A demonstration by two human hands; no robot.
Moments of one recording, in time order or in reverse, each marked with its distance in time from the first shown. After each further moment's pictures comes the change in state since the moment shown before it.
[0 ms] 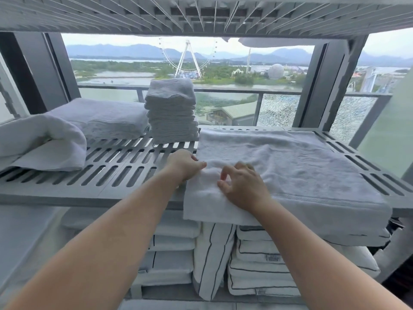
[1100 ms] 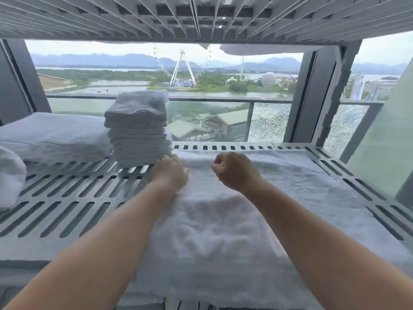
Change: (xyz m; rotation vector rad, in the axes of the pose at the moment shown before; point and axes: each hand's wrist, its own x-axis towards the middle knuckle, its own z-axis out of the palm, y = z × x) left_hand 0.125 0.030 0.062 0.508 0.116 0.025; right_hand 0.128 0.068 -0.043 0.057 0.079 0.029
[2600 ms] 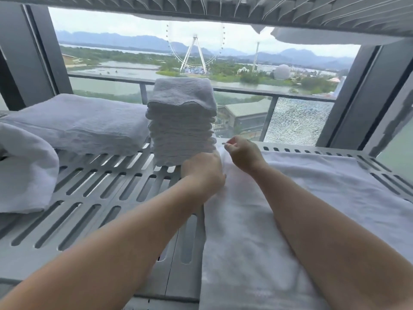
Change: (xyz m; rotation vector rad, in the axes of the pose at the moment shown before) left_hand 0.018 -0.048 -0.031 -0.010 -0.039 0.127; right_hand 0.136 -0.049 0.100 0.220 0.006 0.123
